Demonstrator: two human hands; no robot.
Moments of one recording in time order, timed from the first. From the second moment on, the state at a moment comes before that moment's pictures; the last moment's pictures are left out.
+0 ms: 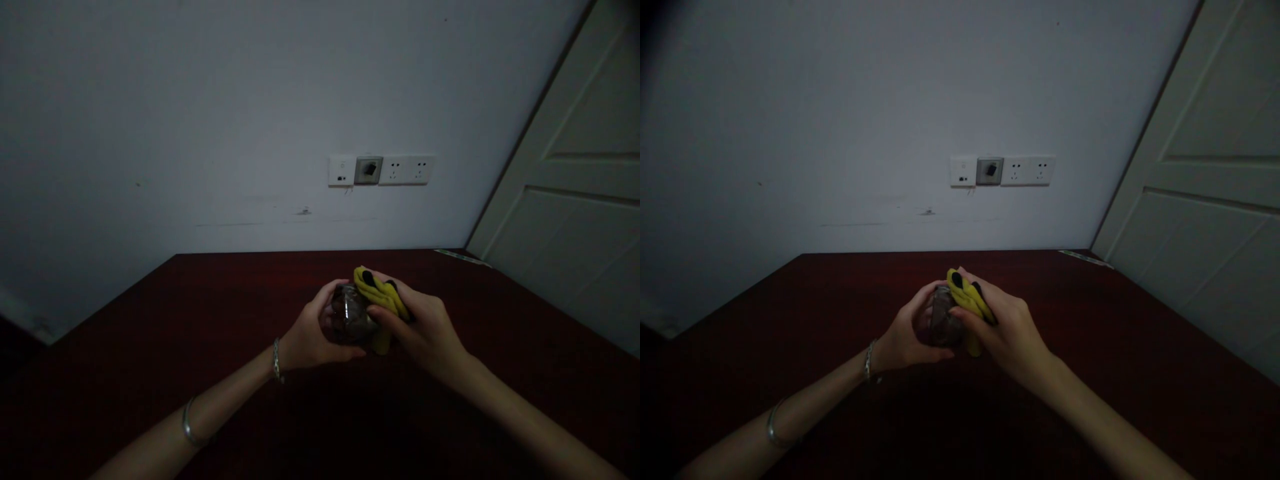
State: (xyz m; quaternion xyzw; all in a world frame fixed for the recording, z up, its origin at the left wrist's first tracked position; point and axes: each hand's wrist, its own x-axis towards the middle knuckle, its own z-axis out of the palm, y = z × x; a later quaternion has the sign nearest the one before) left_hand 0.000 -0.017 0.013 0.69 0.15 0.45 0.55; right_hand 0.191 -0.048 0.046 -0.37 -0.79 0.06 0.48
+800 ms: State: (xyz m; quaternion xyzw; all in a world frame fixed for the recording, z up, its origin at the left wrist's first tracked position) left_hand 0.007 -0.023 0.005 0.72 0.21 0.47 0.46; right_hand 0.199 -0.046 0.054 -0.28 -0.86 0.03 0.42
